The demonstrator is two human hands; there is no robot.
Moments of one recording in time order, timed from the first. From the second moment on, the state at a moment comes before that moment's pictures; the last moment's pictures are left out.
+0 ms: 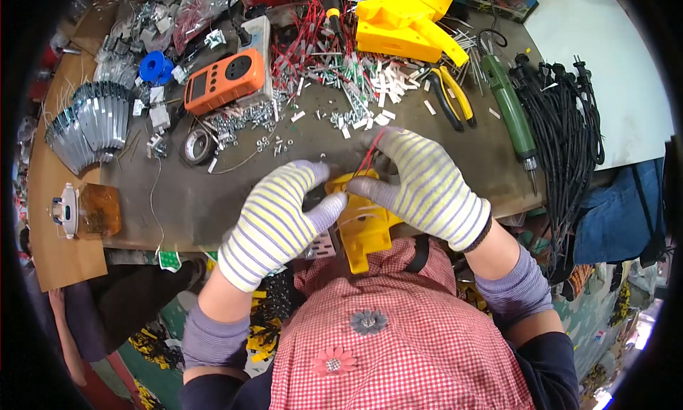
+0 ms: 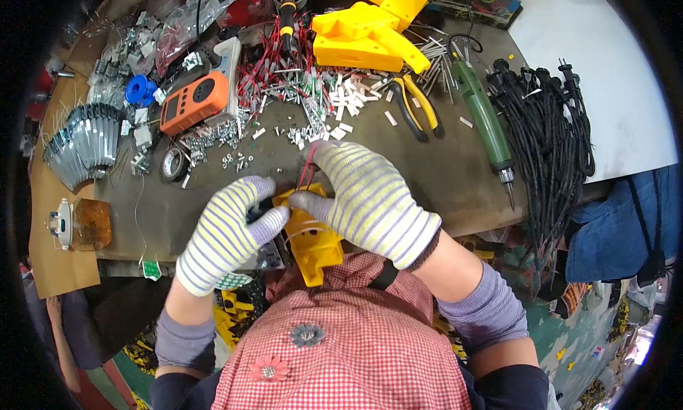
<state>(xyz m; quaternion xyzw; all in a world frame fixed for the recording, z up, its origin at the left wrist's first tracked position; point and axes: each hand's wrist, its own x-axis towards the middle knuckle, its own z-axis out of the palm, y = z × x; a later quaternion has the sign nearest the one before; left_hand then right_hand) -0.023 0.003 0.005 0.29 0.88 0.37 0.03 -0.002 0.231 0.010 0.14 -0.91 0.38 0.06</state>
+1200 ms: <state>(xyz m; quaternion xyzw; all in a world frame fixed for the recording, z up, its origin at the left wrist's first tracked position) 0.011 0.044 0.010 0.30 0.93 0.16 -0.11 0.001 0.220 -0.002 -0.04 -0.76 0.65 -0.08</state>
